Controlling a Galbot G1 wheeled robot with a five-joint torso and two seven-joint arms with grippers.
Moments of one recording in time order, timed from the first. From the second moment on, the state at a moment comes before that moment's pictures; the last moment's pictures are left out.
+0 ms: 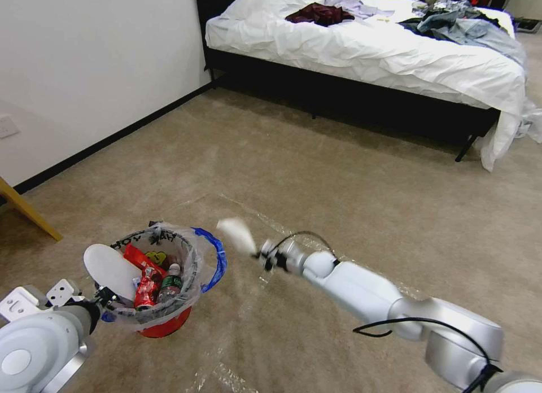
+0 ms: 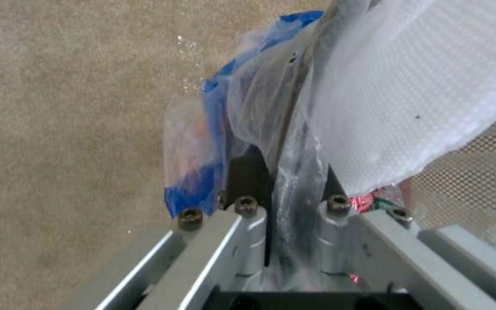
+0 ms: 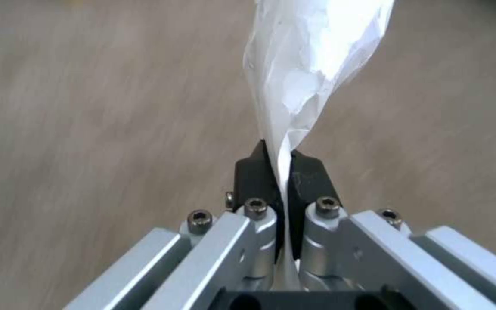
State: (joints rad) left arm 1.51 -1.10 -0.86 -2.36 -1.67 0.50 -1.26; right arm -0.33 1.24 -0.61 0.86 0.68 0.23 -0.27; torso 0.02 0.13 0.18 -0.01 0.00
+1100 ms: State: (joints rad) left arm 1.44 -1.10 -0.79 -2.32 -1.67 0.47 -1.25; right arm -0.32 1.23 -0.68 1.34 1.00 0.35 -0.75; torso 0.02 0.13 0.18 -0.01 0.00
